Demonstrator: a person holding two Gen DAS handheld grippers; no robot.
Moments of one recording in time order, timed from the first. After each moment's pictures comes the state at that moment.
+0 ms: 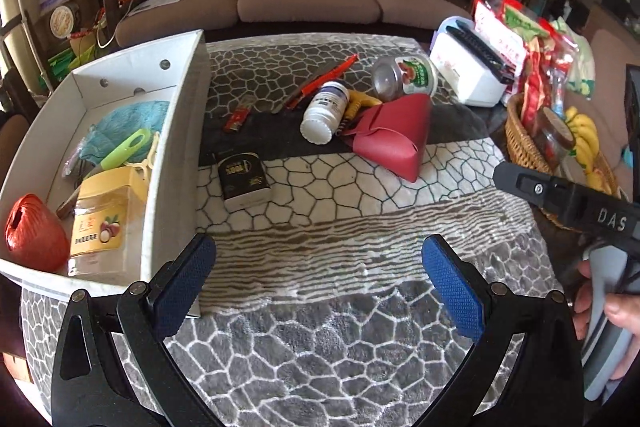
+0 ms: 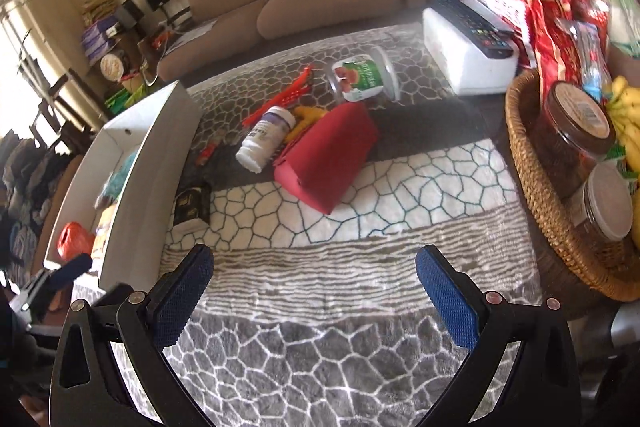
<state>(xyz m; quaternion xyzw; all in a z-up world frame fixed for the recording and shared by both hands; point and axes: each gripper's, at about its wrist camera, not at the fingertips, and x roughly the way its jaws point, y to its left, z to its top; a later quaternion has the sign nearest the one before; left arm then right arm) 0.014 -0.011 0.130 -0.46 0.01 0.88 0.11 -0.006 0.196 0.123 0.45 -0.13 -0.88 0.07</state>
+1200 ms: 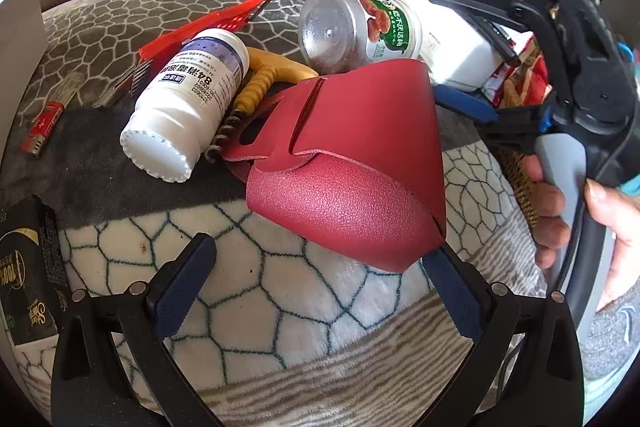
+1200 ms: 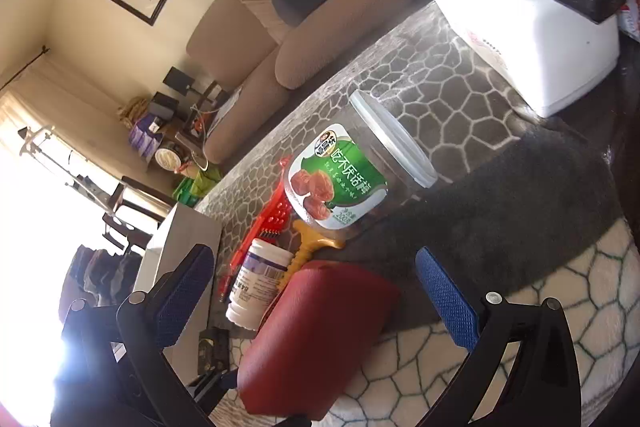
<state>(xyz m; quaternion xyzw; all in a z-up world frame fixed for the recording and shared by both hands) -0.127 0.063 0.015 -0.50 -0.04 0.83 0.25 -0.180 0.271 0.047 0.38 -0.33 -0.84 0.17</state>
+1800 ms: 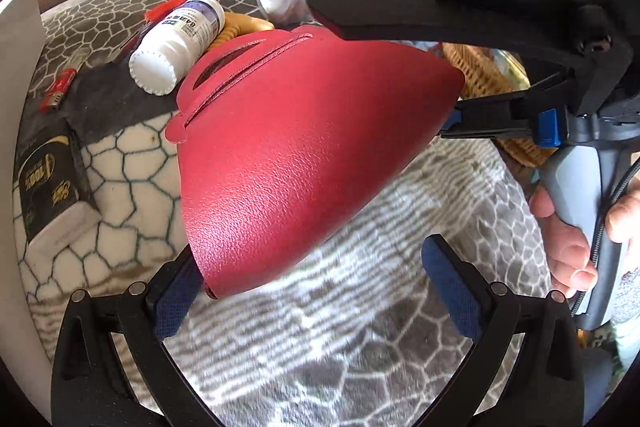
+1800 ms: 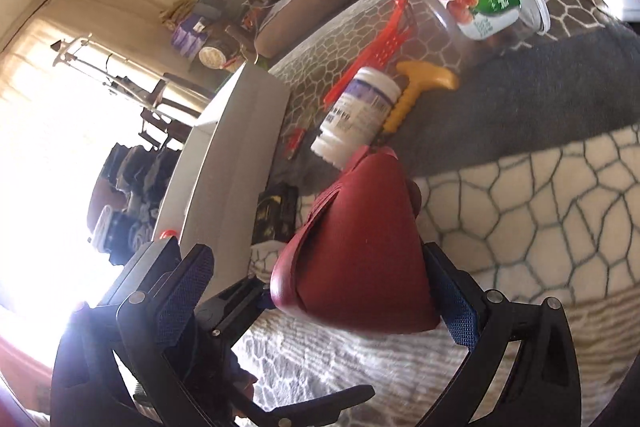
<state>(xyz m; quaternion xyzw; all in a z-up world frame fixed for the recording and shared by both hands) -0.038 0.028 0.027 -0.52 0.02 0.80 0.32 -0.098 0.181 0.045 0.48 -0.28 -0.78 0.30</state>
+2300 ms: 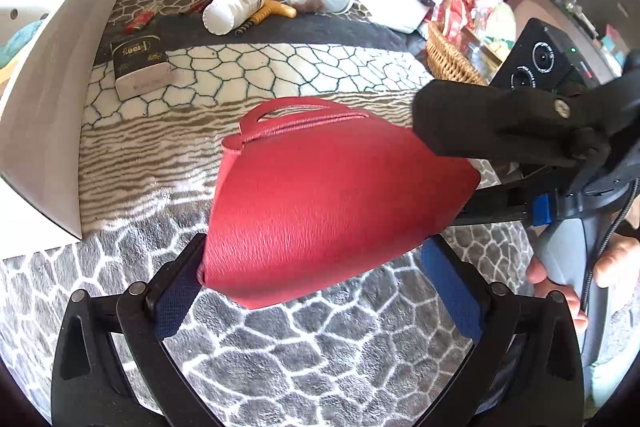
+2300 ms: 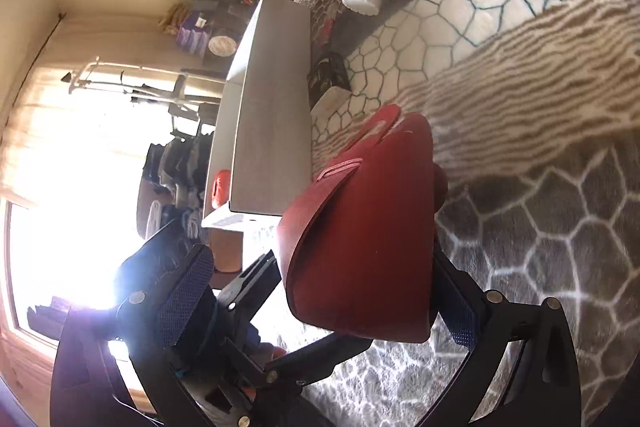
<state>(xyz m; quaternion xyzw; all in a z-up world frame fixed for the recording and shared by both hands) 0.074 -0.022 0.053 -0.50 -0.04 0.82 0.28 0.022 0.151 0.022 0.52 -0.39 -0.69 0.31</state>
